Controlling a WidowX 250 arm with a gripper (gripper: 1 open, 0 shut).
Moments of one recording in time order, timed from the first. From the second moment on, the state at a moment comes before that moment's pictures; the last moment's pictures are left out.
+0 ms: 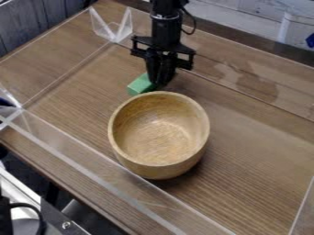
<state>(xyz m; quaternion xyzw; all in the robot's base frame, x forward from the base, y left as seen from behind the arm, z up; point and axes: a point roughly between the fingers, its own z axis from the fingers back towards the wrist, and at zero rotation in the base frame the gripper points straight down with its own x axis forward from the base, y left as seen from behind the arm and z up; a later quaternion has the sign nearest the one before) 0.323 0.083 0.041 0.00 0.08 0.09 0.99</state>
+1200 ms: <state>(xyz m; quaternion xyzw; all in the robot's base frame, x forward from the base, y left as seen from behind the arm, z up) 0.274 0.050 0.113 -0.03 0.03 0.03 1.00</state>
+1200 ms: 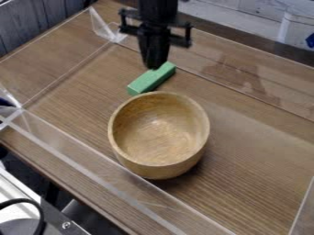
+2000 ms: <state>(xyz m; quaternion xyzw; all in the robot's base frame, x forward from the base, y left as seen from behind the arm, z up) 0.223 0.027 0.058 0.00 0.05 -0.02 1.00</state>
